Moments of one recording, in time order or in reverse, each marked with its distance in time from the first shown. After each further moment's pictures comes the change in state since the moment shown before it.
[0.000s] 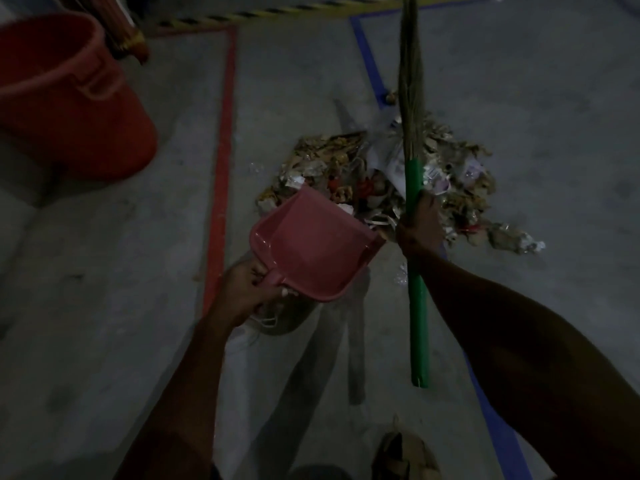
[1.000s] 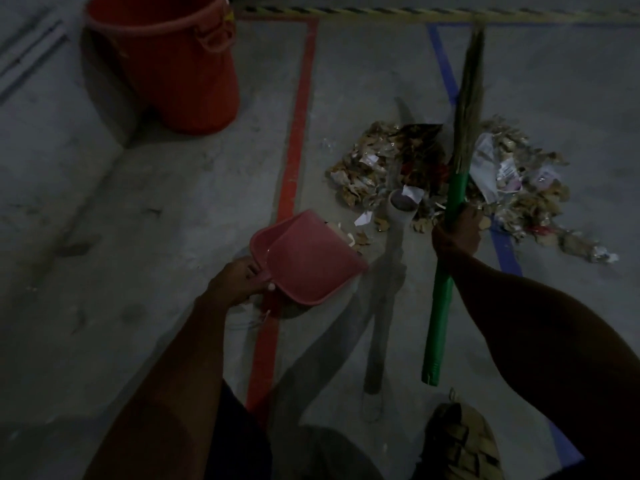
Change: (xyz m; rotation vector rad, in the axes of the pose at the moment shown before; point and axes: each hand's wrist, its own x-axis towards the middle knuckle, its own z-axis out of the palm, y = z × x) left_hand -0.072 -0.132 -0.130 0.366 0.010 -0.180; right_hand -0.078 -0.035 0.074 -0.017 0.054 0.155
